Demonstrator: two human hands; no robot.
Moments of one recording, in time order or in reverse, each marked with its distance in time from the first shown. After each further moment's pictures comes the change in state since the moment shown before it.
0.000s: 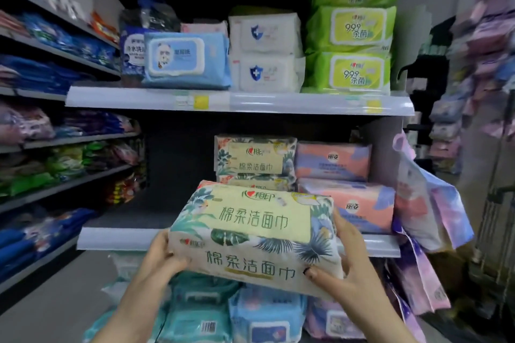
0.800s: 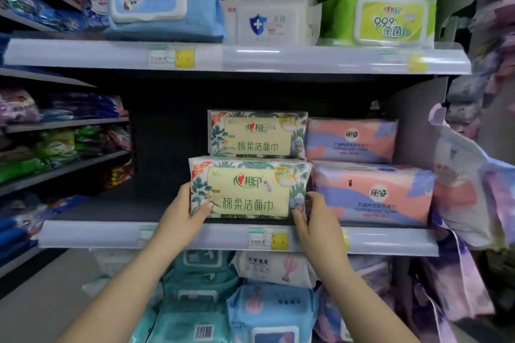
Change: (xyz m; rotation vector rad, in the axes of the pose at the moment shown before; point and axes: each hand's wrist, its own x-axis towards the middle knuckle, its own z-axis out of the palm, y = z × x) left_hand 0.136 -0.066 0.011 0.814 -0.024 0.227; right_hand 0.110 0.099 0.060 -0.501 0.162 0.015
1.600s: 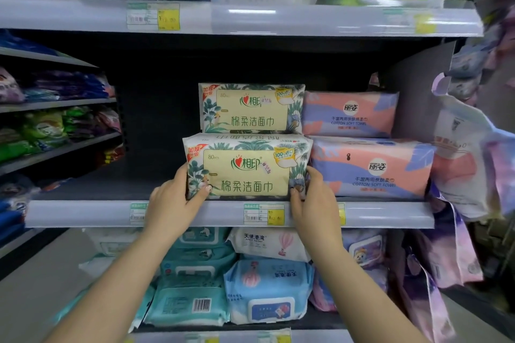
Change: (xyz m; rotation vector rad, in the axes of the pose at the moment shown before) left_hand -0.005 -0.016 0.009 0.359 0.113 0.109; right_hand -0.005 0.003 0.013 -0.064 0.105 -0.007
